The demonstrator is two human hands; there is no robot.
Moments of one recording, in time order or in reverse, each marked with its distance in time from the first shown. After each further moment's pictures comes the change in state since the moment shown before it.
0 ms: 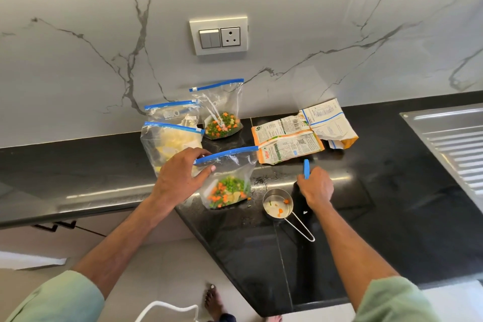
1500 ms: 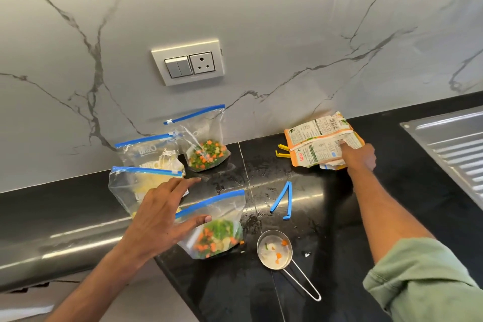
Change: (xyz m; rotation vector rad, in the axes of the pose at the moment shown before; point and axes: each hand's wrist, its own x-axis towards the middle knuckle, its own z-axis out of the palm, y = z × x) left_hand 0.041 0.004 -0.005 0.121 -0.155 0.114; right_hand 0.192 0.012 -0.080 0.487 0.162 0.454
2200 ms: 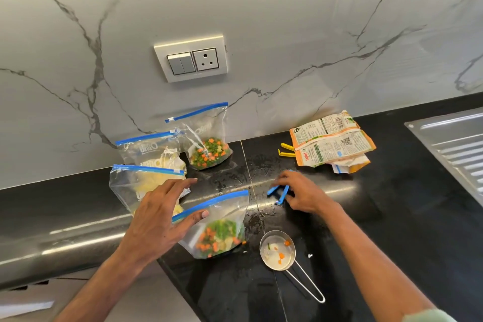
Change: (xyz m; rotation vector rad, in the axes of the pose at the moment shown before) left_hand -0.005 -0.009 0.006 -0.047 0.057 -0.038; right_hand -0.124 0.033 0.054 -0.693 -0.794 -1.056
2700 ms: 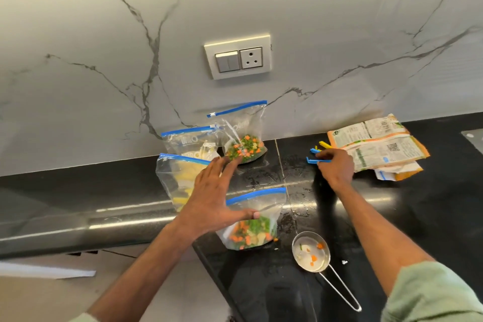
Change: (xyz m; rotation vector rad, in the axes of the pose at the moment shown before) left_hand 0.020 0.012 -0.003 0.009 -0.236 -0.111; right_hand 0.065 -0.007 -0.007 0.403 0.600 0.444
